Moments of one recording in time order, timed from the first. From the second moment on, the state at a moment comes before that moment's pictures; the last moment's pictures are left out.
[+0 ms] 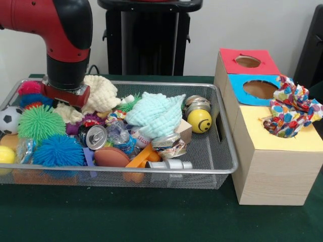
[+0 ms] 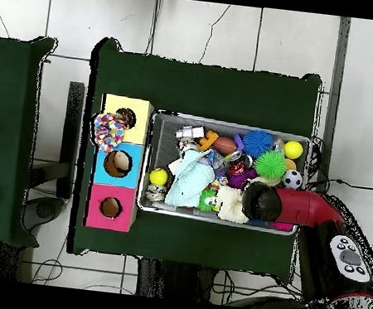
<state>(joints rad) -0.67 -0.46 0.15 1.58 -0.70 0.48 2.01</state>
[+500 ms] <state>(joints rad) -0.67 -0.46 0.15 1.58 -0.70 0.48 2.01</state>
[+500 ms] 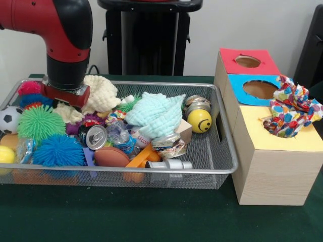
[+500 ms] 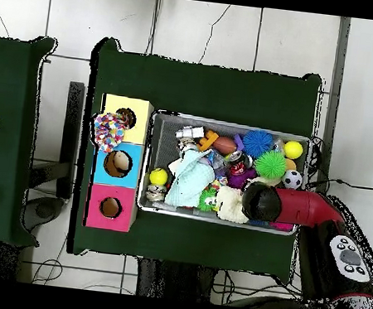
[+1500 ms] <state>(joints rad) -0.69 -0.46 0.18 1.59 -0.67 0.48 2.01</state>
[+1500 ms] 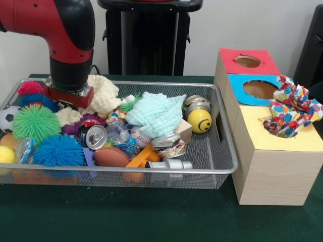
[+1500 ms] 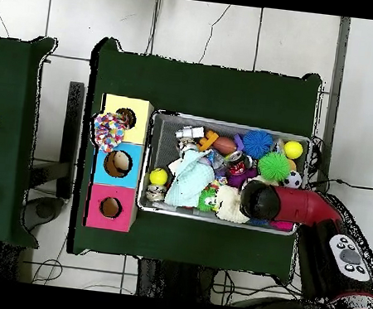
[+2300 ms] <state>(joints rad) -0.70 -0.60 0.27 1.79 -0.44 0.57 2.01</state>
